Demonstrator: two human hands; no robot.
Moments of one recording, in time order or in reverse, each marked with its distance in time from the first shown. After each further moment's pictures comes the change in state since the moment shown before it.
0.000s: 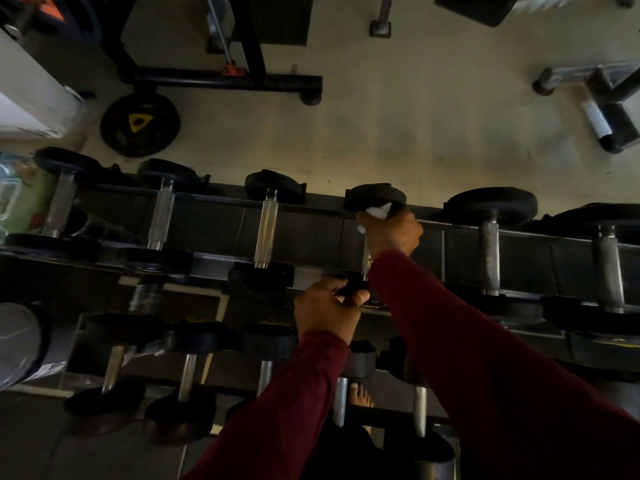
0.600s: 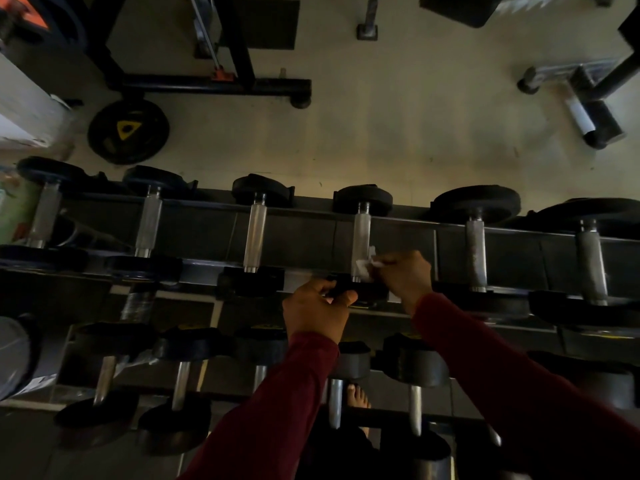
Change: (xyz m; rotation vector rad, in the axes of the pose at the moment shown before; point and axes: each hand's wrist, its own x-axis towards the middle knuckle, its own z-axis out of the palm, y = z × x) left_hand 0.003 0.002 -0.004 0.039 -0.049 -0.034; right_hand -0.006 0.059 -0.061 -0.180 -0.418 0.013
